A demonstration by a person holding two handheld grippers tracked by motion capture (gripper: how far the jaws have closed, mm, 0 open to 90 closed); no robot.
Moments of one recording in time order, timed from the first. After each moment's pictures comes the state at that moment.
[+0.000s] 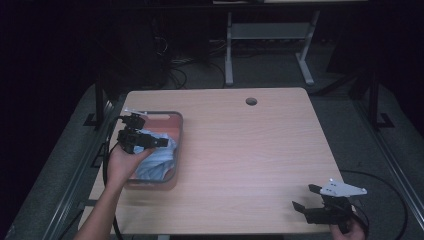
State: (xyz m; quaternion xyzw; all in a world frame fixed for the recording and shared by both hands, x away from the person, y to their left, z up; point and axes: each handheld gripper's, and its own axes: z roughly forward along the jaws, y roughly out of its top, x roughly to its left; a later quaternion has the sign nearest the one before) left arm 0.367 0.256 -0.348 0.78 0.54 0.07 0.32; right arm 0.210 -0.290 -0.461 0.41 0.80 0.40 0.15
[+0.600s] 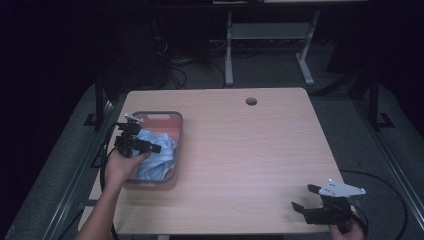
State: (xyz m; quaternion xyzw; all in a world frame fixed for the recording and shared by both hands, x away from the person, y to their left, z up) left arm 0.379 0.268 -0.380 0.78 0.58 0.05 0.24; right arm 0.210 -0.287 -0.461 0.40 0.81 0.40 0.15
